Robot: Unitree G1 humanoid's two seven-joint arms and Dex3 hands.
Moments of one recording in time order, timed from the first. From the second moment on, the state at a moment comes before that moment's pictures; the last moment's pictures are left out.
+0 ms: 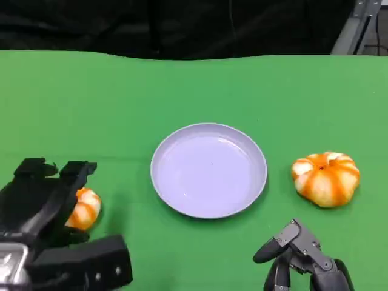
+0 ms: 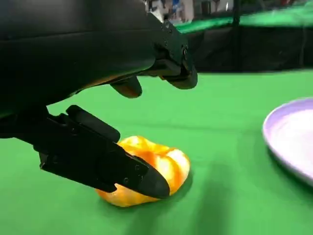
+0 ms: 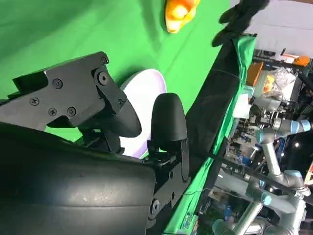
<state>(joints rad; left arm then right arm) -0.03 0.36 -0.13 -0.01 1.02 0.11 -0.09 0.42 0.04 0.29 -0.14 -0.36 -0.48 -0.21</state>
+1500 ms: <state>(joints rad) -0.44 0.33 -0.46 0.64 0.93 -0.45 0.91 0.43 0.04 0.28 -0.14 -0.36 -0.48 -0.21</state>
